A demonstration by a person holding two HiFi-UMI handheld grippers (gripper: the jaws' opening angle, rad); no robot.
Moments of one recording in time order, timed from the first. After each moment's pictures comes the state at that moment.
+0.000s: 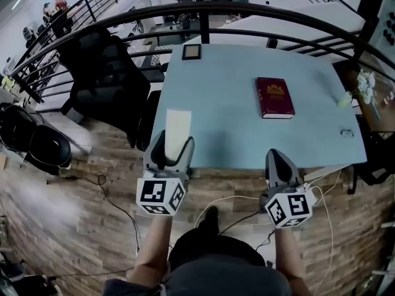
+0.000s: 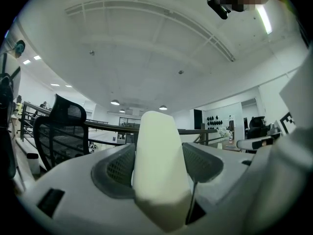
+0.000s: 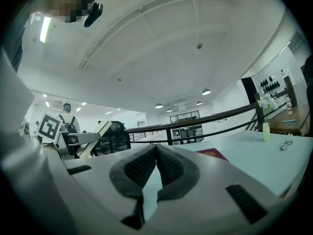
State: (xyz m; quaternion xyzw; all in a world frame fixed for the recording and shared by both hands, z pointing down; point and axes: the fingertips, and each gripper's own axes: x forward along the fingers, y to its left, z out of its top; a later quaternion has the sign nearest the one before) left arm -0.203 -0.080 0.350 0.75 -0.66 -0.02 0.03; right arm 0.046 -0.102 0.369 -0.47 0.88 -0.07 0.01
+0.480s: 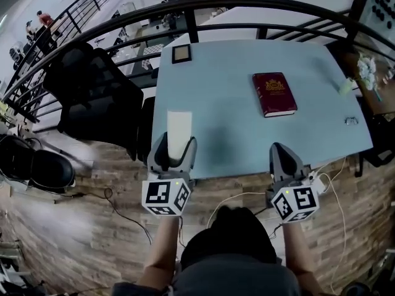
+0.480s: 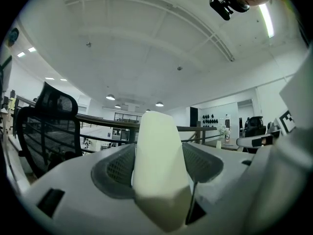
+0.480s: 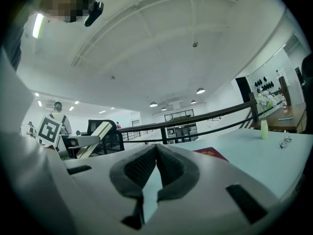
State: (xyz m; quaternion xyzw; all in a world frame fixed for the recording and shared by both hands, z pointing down) left arm -0.216 -0.139 0.365 0.77 -0.64 -0.02 0.05; right arm 0.034 -0.145 0.374 -0.50 0.86 -0.08 0.01
